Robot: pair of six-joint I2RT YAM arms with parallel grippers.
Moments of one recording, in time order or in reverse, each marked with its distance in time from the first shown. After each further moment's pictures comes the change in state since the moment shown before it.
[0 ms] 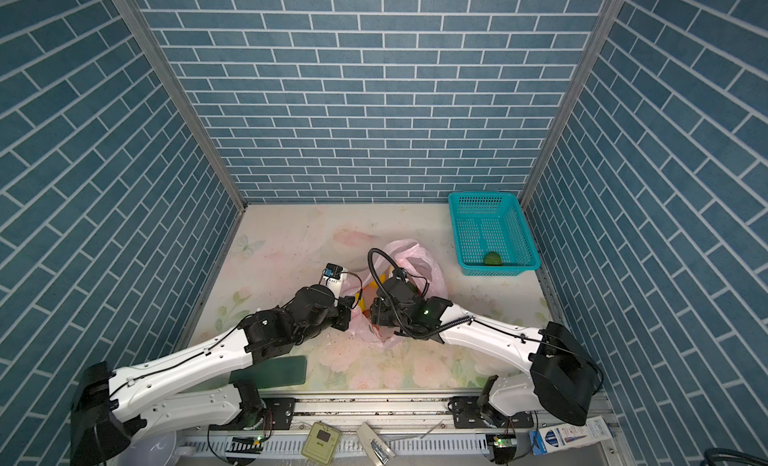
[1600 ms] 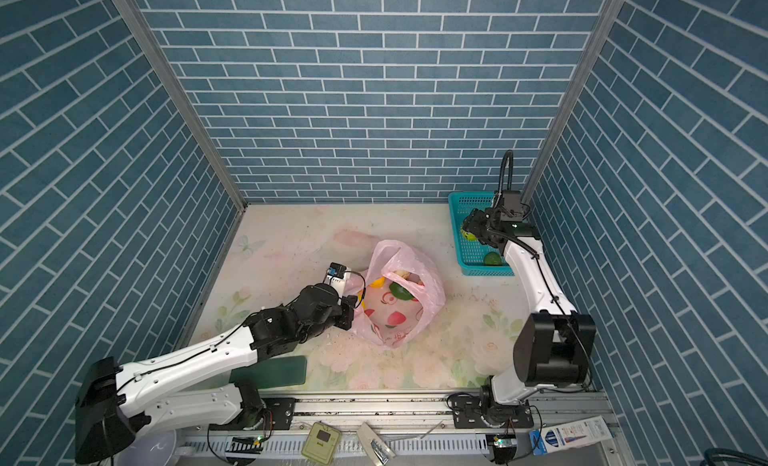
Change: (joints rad) left arm 0.000 0.039 0.010 0.016 0.003 0.008; right arm -0.993 0.246 0.495 -0.157 -0.272 -0.396
